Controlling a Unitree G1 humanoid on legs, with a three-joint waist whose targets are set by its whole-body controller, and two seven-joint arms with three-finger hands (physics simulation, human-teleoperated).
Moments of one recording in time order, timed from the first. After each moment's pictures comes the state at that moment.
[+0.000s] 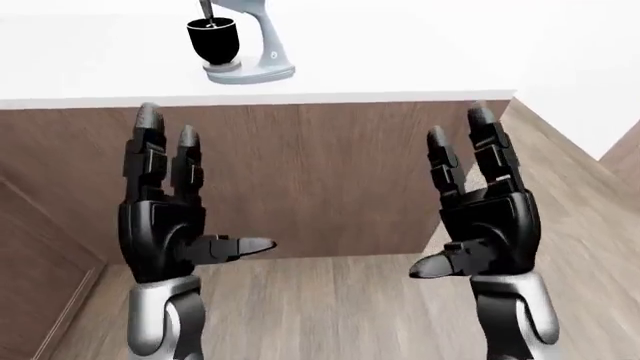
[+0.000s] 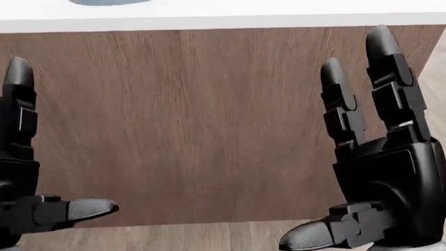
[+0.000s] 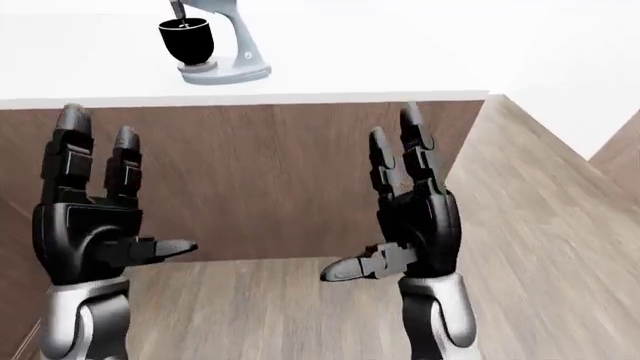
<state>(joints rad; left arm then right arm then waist) 0.00 0.04 0.14 -0.62 -0.31 0.07 -0.02 0.02 -0.03 -0.09 -0.69 0.50 0.22 0.12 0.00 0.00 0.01</state>
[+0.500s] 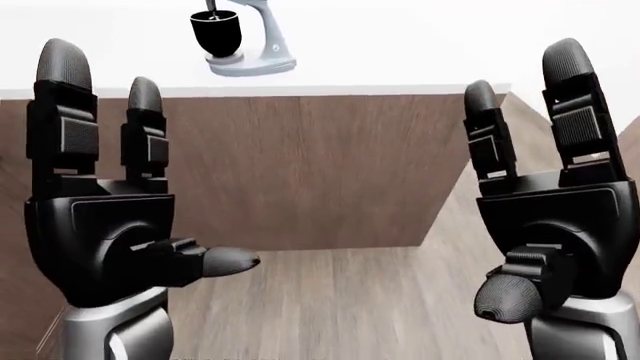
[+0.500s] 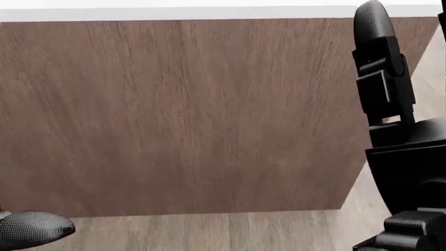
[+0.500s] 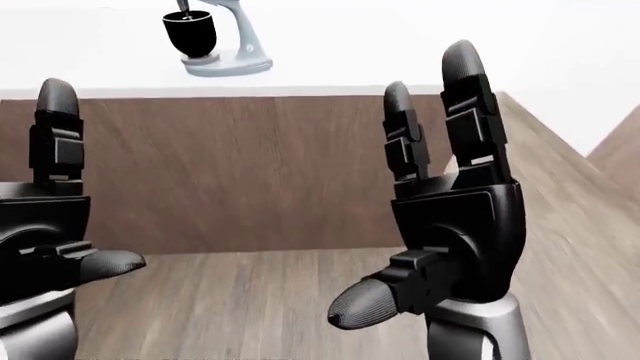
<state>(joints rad) -0.06 0.08 0.22 -0.94 -0.47 0.27 0.05 -0.06 -0.19 -0.13 -1.02 0.84 0.37 -0.22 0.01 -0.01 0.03</state>
